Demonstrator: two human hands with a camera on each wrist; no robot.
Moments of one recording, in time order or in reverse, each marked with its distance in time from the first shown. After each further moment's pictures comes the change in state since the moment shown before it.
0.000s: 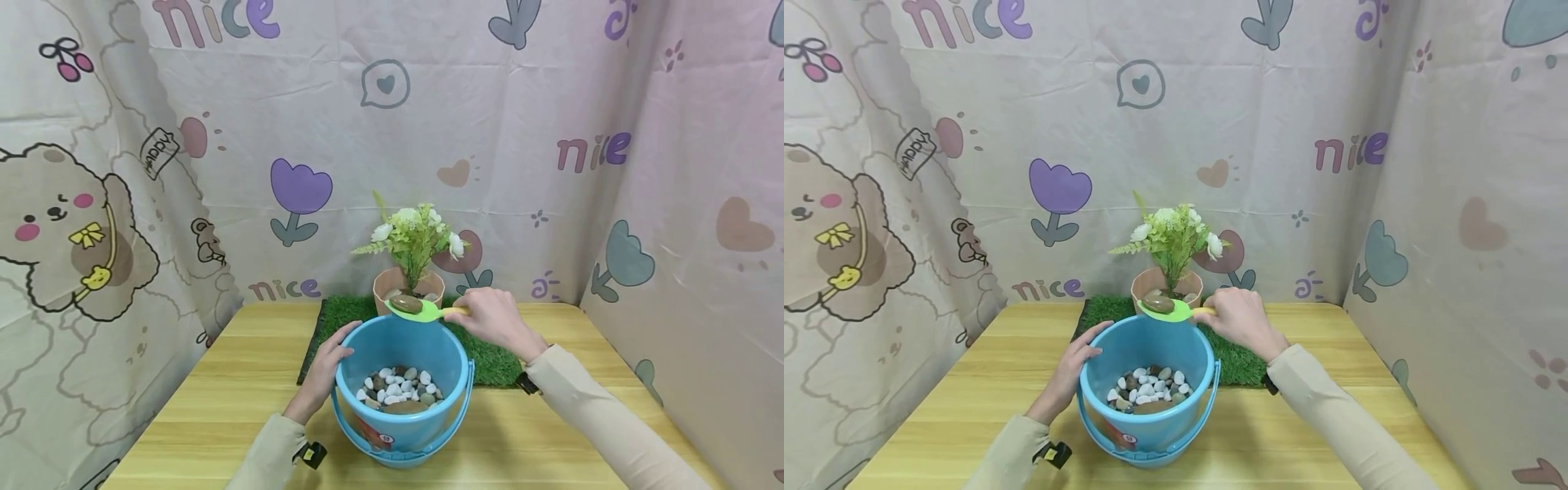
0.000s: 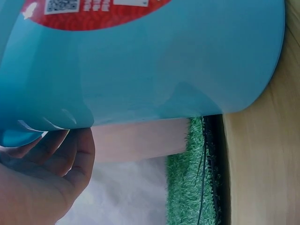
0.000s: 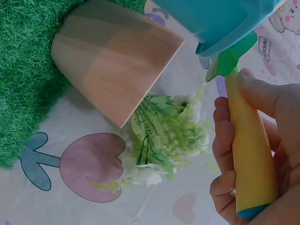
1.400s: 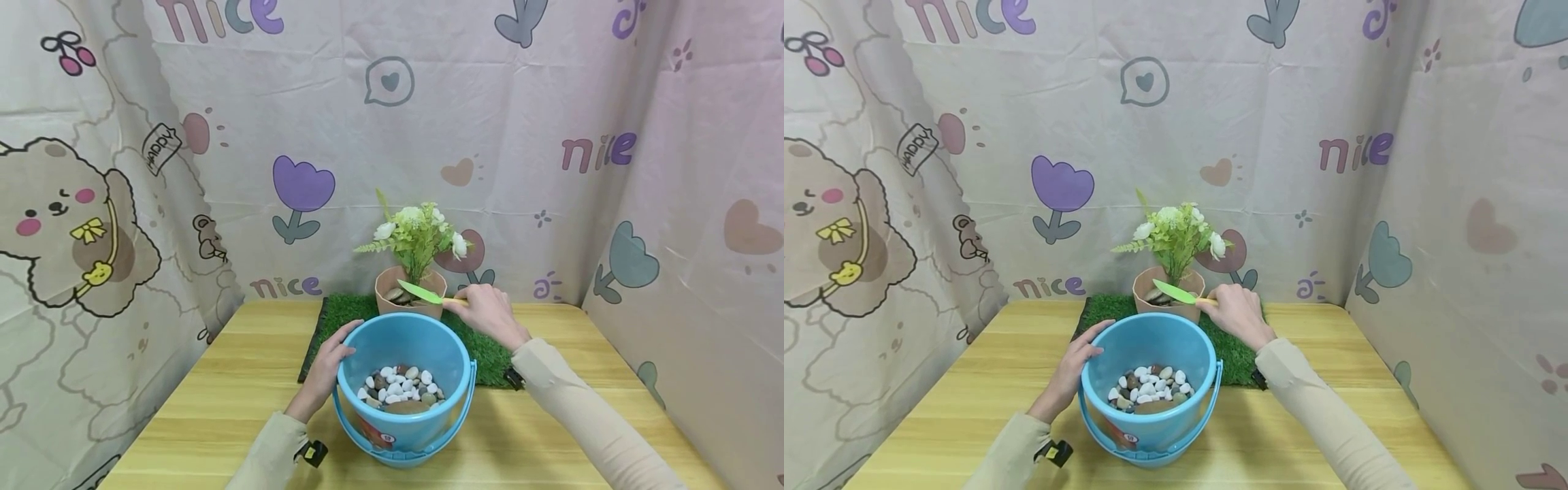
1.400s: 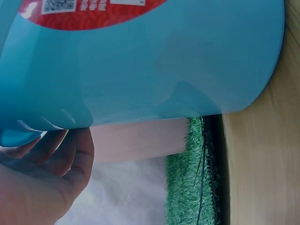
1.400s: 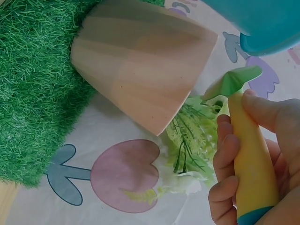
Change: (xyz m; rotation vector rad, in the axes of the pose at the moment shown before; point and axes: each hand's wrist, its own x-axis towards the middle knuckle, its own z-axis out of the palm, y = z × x) left_hand 0.002 -0.002 0.000 0.006 0.016 0.002; right_hand 0.022 0.011 0.028 0.120 -0.041 0.233
